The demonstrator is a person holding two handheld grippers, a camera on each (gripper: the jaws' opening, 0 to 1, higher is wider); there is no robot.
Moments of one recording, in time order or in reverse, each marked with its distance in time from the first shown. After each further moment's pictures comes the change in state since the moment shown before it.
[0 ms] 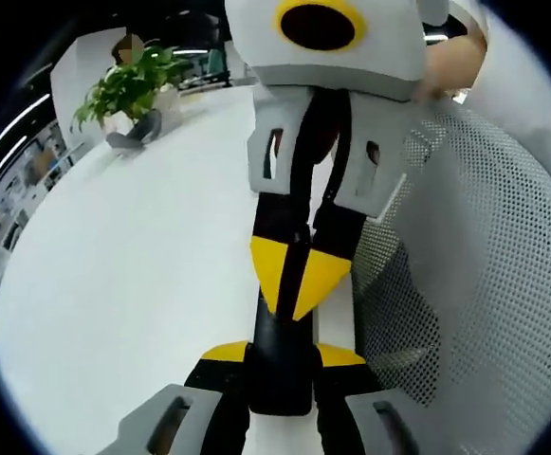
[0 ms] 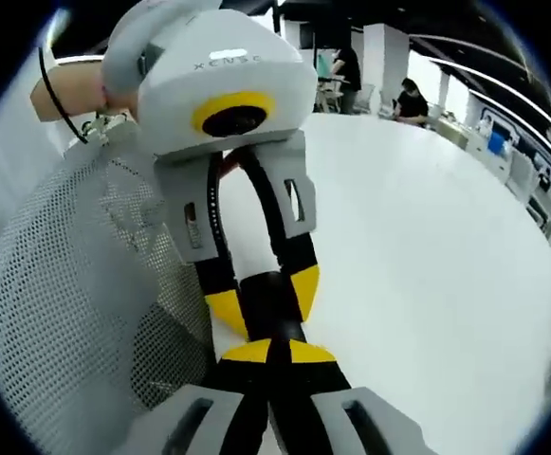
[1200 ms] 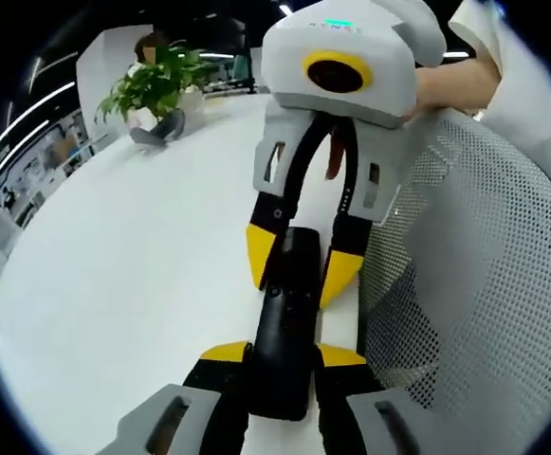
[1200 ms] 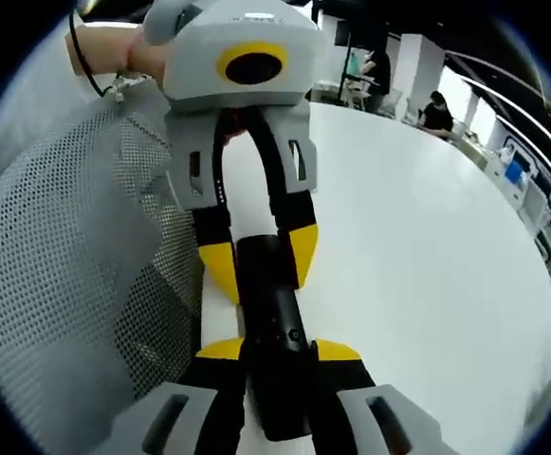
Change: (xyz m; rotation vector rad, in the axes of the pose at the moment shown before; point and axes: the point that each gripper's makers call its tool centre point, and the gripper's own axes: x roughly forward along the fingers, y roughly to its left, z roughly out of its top) left arm -0.001 0.000 0.001 -0.122 -0.068 0.075; right arm 0.000 -0.004 -0.027 -0.128 0.070 0.028
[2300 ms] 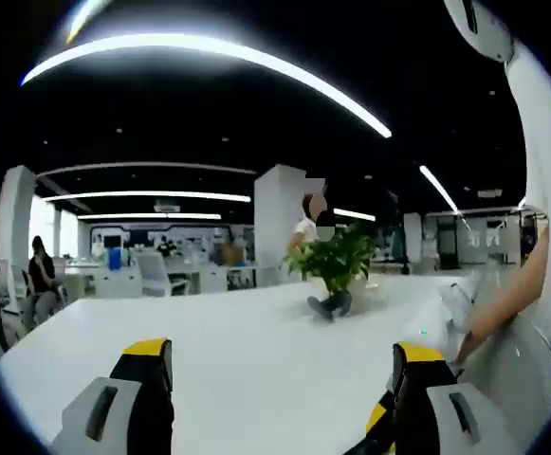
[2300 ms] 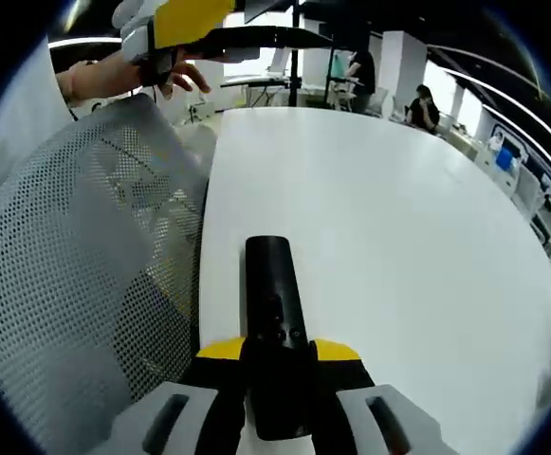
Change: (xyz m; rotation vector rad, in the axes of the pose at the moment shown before) left arm -0.206 0.059 0.072 -0.264 -0.954 0.728; right arm 0.001 -0.003 0.003 0.066 -0.042 -0.021
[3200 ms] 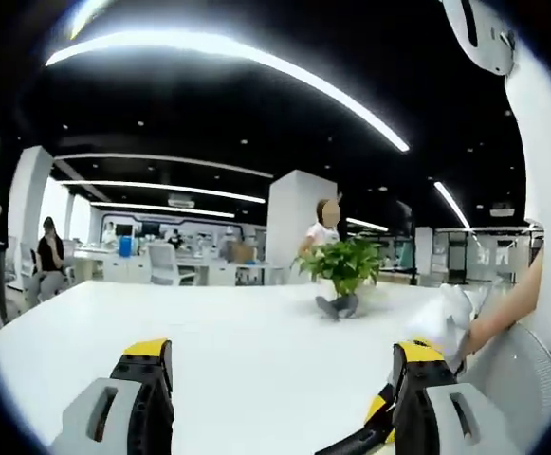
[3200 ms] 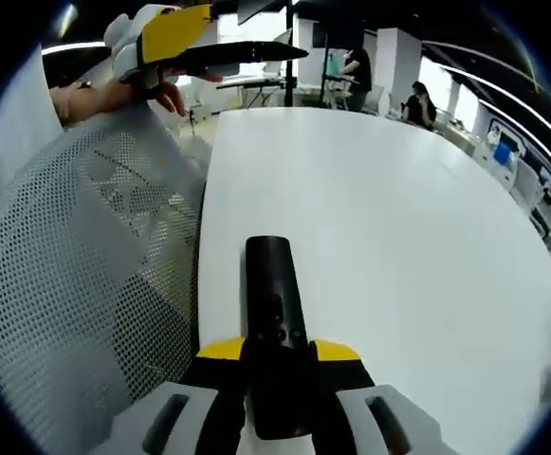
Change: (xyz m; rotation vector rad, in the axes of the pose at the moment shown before) left arm -0.013 0.009 -0.034 -0.057 0.149 0.050; right arm -0.001 -0.001 0.000 0.023 0.008 0.005
